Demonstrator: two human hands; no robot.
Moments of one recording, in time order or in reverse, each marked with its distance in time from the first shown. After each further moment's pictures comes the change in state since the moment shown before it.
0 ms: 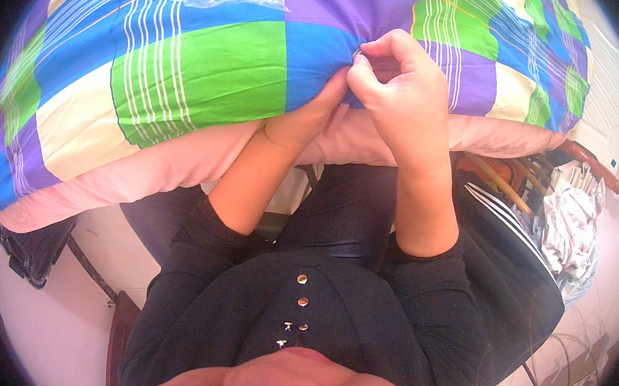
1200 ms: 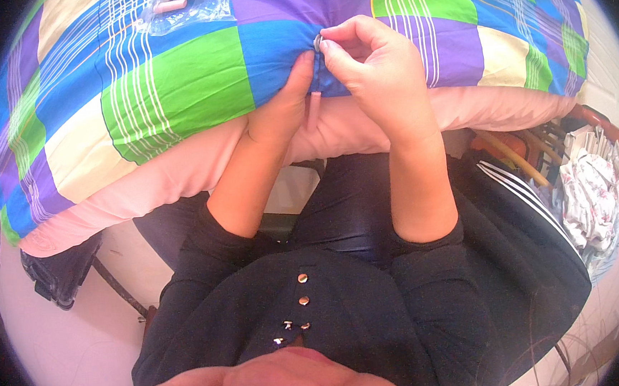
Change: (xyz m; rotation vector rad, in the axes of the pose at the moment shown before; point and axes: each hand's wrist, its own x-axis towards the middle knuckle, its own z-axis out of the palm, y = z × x) left_hand 0.002 0.009 0.008 0.056 0.185 0.084; right_hand 0.003 0.018 -0.009 0.251 -0.081 0.054
